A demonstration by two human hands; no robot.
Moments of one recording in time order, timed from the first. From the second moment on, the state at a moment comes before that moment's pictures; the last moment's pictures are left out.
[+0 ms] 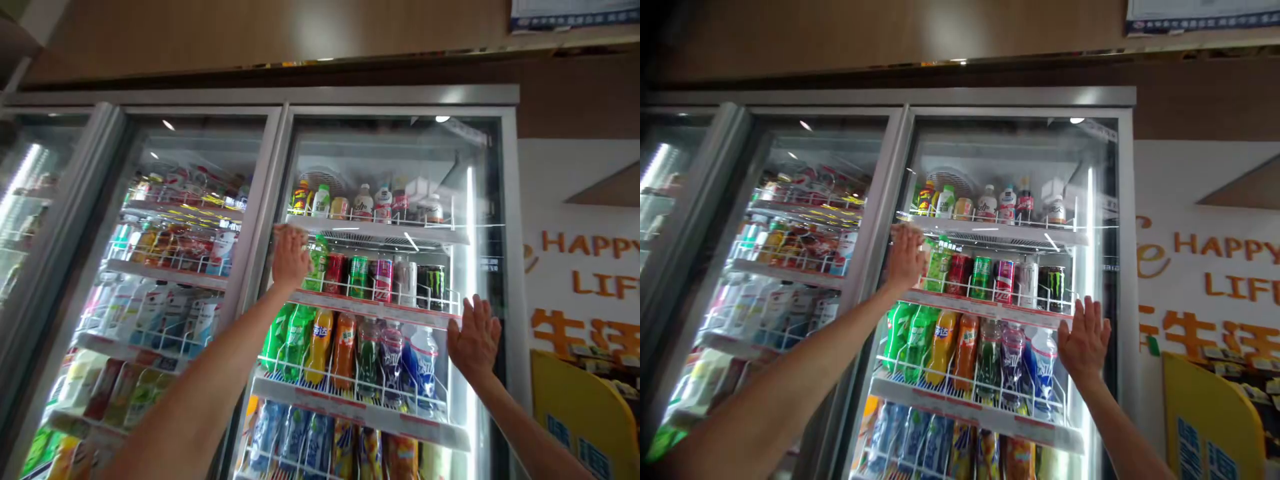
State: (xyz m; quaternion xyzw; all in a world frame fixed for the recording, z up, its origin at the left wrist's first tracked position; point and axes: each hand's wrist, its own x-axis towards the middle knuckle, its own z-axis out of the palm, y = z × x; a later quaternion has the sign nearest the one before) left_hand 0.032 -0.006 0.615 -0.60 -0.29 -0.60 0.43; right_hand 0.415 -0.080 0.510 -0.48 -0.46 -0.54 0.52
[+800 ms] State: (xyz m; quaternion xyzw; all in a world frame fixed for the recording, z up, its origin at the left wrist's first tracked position) left_hand 0.024 -0.021 0.490 -0.81 -0.02 -0.26 0.53; right_hand 0.274 -0.048 0.560 -0.43 -0.49 -0.56 0.51
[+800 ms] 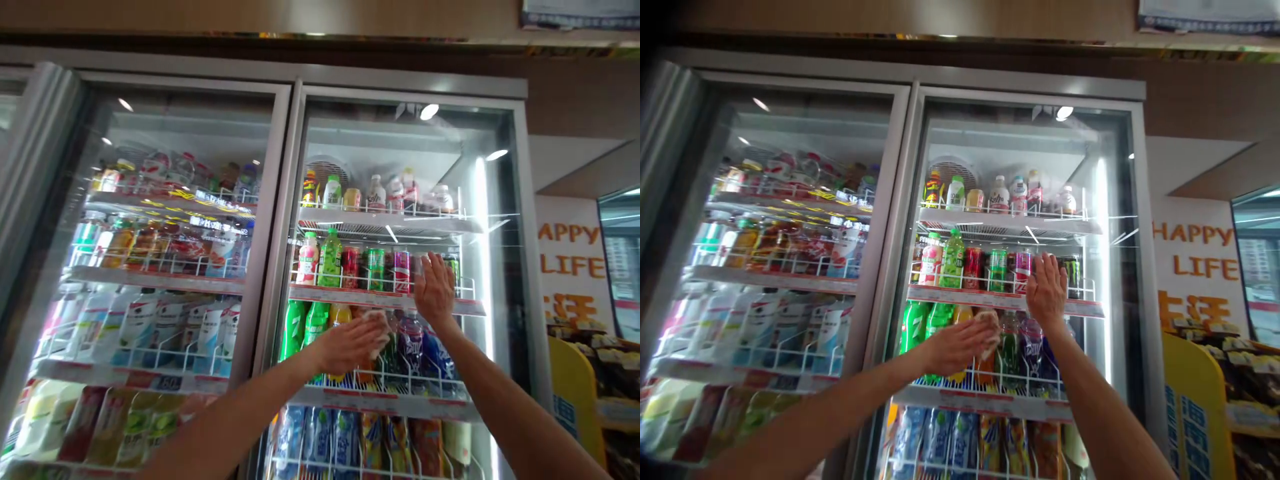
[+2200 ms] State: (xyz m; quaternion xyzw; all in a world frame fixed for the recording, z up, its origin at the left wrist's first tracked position) left_hand 0.059 -0.032 0.514 -0.82 -0.05 -0.30 0.49; right_hand 0.297 -0.056 0.539 -0.44 -0.55 -0.51 0.49
